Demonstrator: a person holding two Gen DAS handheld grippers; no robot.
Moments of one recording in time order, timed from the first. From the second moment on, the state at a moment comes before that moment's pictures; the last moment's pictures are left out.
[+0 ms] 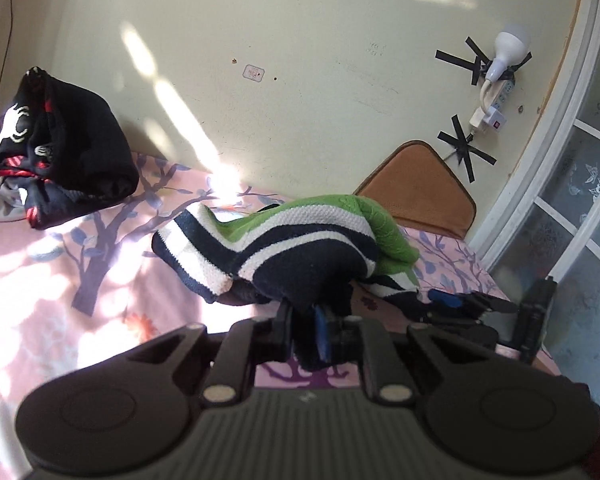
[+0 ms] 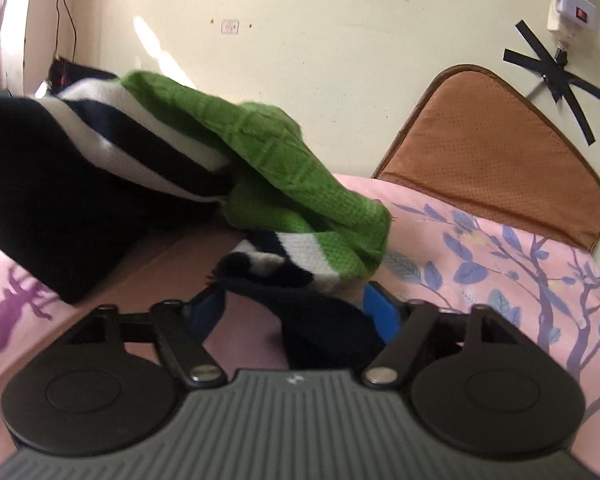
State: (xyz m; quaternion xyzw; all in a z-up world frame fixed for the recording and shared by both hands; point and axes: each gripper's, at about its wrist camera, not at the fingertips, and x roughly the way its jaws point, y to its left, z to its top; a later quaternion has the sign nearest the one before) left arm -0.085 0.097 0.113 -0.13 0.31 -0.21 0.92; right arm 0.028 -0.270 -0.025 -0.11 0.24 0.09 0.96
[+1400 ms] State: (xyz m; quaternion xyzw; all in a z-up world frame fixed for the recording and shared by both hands) left arm -0.108 0.212 0.162 -0.18 0.26 -0.11 0.94; right arm 0.004 -0.372 0.026 0.07 0.19 0.11 0.97
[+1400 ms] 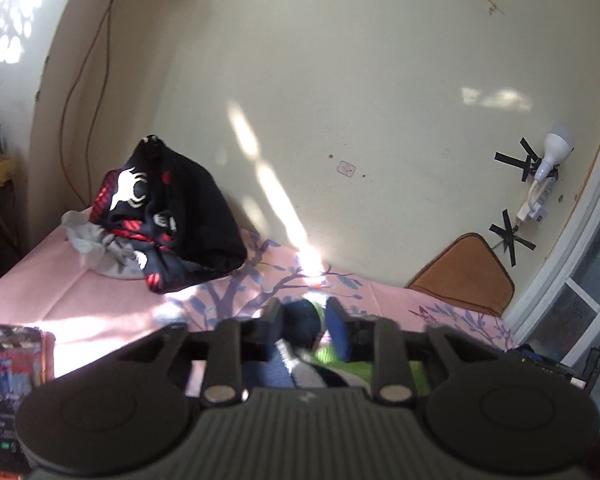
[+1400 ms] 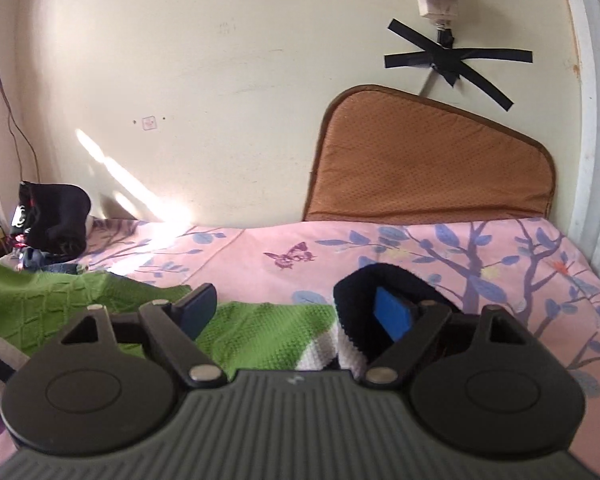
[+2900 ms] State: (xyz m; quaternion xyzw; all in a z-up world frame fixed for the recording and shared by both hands) left arm -0.031 0.089 0.112 -0.01 0.31 -0.28 0.91; right arm -0.027 -0.304 0.049 -0.29 0.11 0.12 0.94
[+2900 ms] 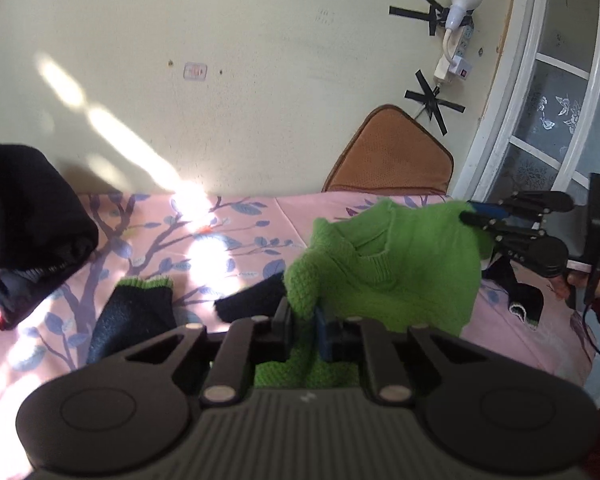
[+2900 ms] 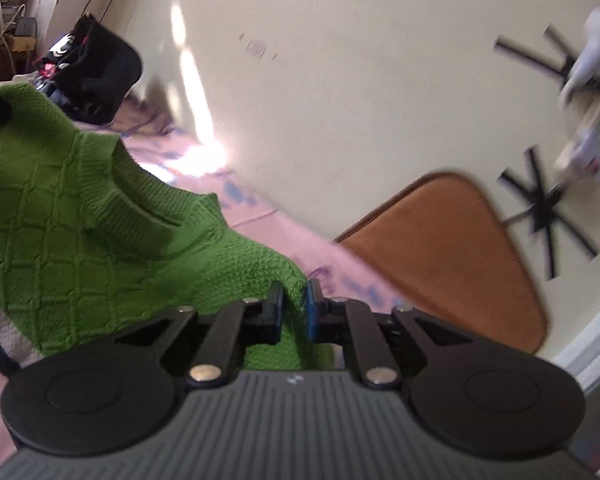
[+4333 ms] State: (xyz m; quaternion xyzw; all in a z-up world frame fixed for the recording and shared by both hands) left arm 0.055 0.026 0.217 -0.12 0.17 -0.08 0.98; right arm 0.092 -0.318 0.114 -0.21 0.10 -0.08 0.97
